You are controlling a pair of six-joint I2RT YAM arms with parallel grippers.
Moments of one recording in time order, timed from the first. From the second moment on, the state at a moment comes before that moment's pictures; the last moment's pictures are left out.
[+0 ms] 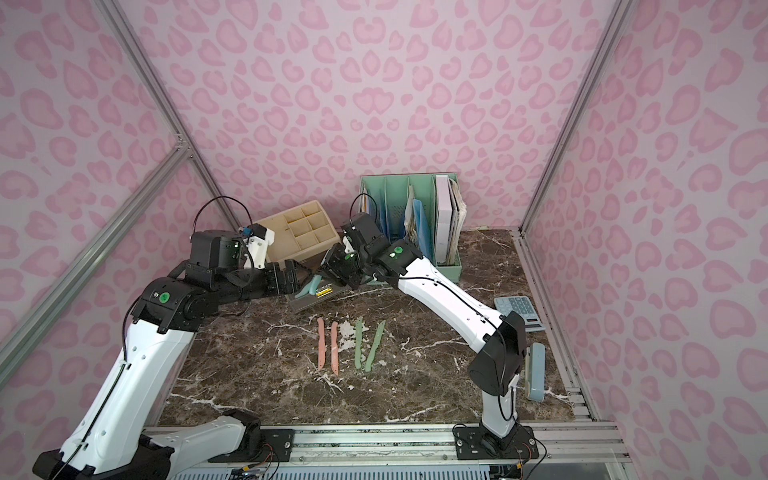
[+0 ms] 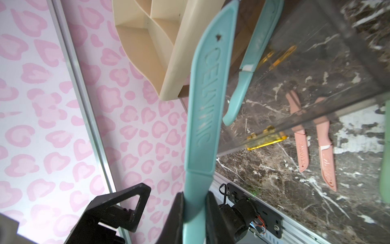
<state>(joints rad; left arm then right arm) -0.32 1.17 1.56 -1.07 0.23 -0.46 0.88 1.87 1.95 -0.69 -0.40 1.29</state>
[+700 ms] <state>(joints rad) -0.29 1.20 1.59 -1.05 0.30 -0.46 0.93 2.06 2.10 -0.73 -0.29 1.47</state>
